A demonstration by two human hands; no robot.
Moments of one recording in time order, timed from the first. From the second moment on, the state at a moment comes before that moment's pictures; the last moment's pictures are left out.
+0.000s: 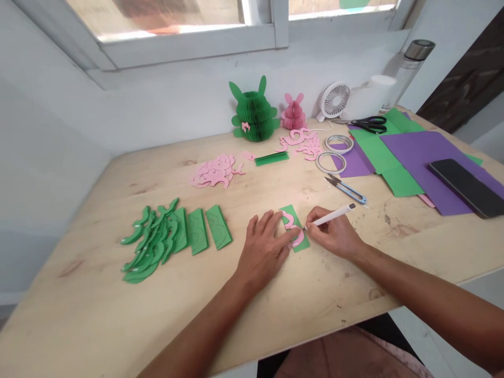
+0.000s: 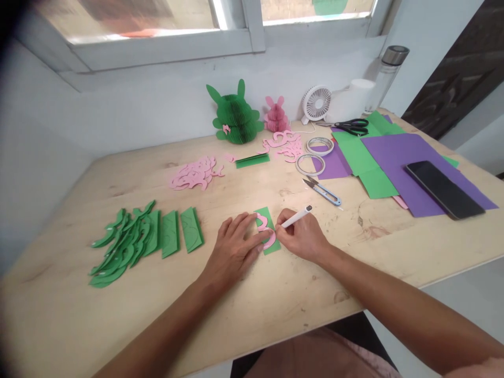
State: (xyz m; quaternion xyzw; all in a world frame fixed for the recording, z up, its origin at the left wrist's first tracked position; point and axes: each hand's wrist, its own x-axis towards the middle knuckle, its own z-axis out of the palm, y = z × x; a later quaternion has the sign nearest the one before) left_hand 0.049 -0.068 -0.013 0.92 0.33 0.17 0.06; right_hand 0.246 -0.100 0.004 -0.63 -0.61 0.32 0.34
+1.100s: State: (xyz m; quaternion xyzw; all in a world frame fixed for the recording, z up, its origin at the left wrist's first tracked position) left_hand 0.049 -0.068 -0.012 0.92 0.34 0.17 0.07; right_hand 0.245 -0.100 0.006 -0.59 -0.60 0.34 0.41
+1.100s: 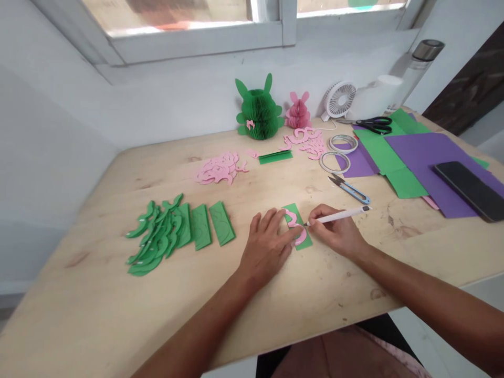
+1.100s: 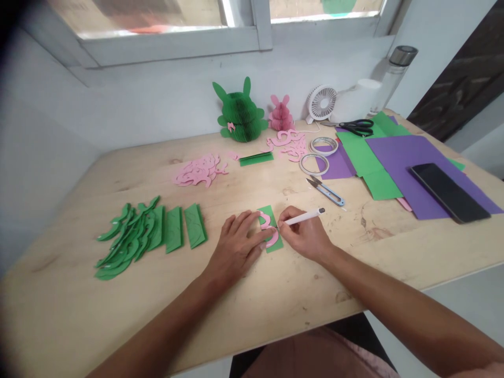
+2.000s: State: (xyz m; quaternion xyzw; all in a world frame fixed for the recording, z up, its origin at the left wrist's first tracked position) left_hand 0.049 -0.067 -0.012 0.93 0.33 0.15 0.07; right_hand 0.247 -0.099 0.004 -0.59 -0.63 0.33 0.38
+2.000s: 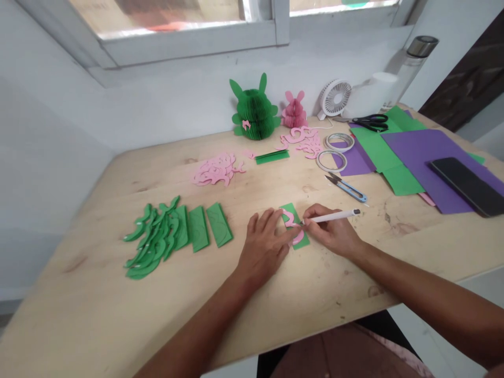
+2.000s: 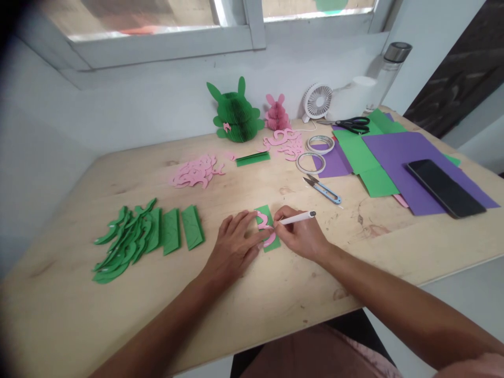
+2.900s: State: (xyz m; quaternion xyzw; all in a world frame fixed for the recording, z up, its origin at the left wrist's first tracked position) left_hand 0.049 -0.067 -0.014 0.93 0.33 0.16 0.07; right_hand 0.248 -0.098 0.002 -0.62 -0.61 0.33 0.37
